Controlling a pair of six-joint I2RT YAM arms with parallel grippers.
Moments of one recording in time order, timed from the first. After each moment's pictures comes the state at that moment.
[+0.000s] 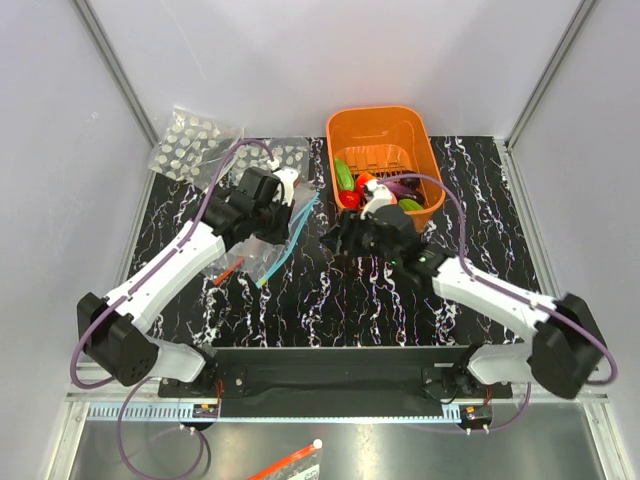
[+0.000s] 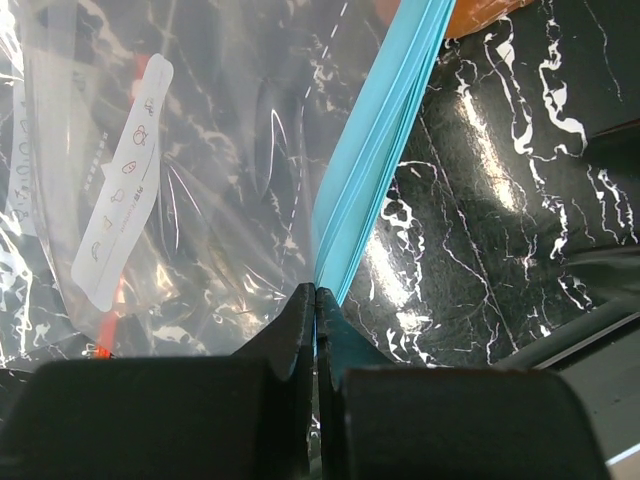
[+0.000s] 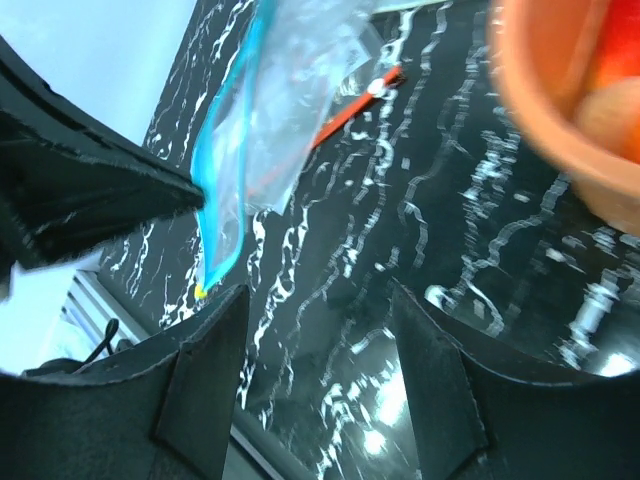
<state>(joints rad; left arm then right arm) -0.58 1.37 1.29 -0.77 0.04 -0.17 0.74 1.26 0.86 0.04 -0.03 0.64</state>
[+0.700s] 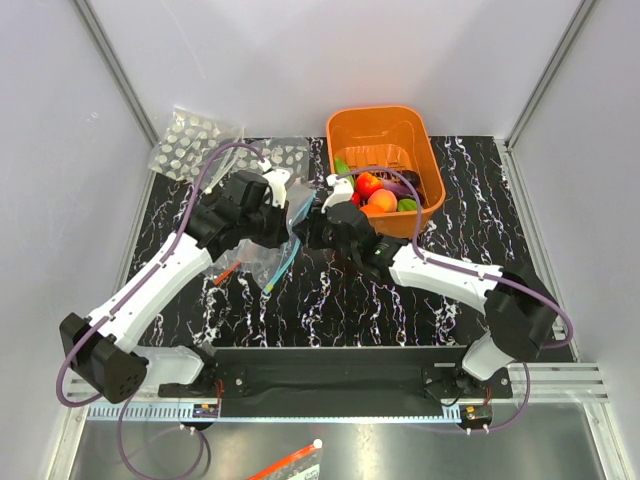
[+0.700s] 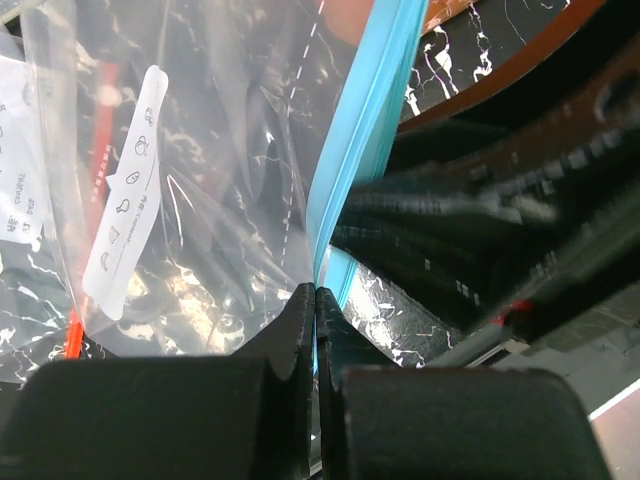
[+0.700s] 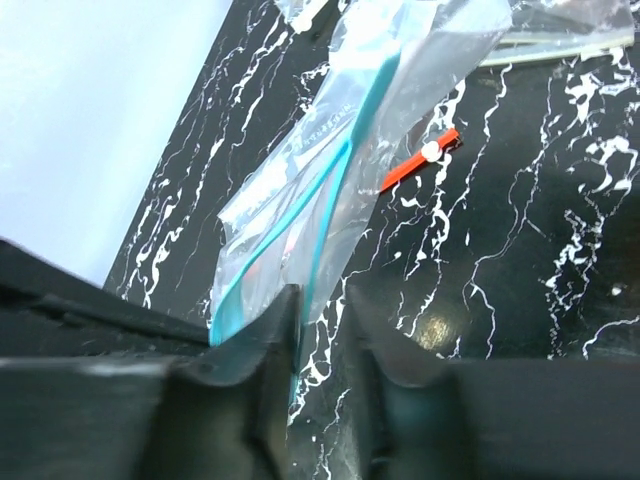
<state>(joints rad) -0.58 1.27 1.26 -0.77 0.11 -0.20 0.91 1.58 1.09 0.17 0.17 0.64</state>
